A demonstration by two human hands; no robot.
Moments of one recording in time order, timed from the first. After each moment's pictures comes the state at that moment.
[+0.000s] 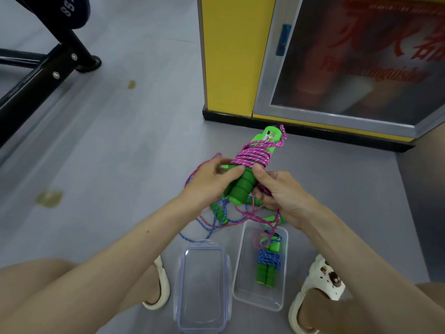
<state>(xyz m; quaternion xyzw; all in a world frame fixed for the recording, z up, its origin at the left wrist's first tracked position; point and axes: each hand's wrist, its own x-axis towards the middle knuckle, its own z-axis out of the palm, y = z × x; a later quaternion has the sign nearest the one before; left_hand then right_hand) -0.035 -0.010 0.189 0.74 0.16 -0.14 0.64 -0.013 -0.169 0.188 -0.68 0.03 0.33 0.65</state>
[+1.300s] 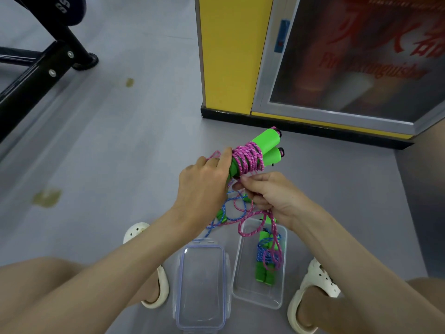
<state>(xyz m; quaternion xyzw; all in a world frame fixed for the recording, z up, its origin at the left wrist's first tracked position) -0.049 -0.010 0.180 0.98 -0.04 0.17 0.00 -0.017 -0.158 0.182 -0.67 0.06 0.35 0.65</state>
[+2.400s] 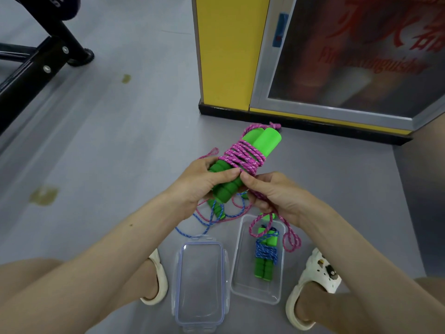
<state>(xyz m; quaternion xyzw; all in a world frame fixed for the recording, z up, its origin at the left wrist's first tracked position) -0.041 -0.004 0.193 0.65 0.19 -0.19 0.71 -0.016 -0.171 0.183 -0.68 0.05 0.39 0.62</state>
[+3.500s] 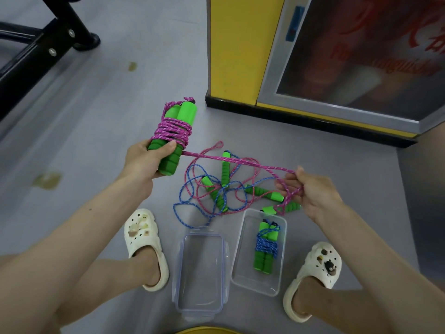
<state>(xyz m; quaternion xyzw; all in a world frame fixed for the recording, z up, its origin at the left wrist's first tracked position) -0.046 0.088 0.171 0.65 0.36 0.02 0.67 -0.007 -0.201 0.159 -0.63 0.30 0.20 0.68</state>
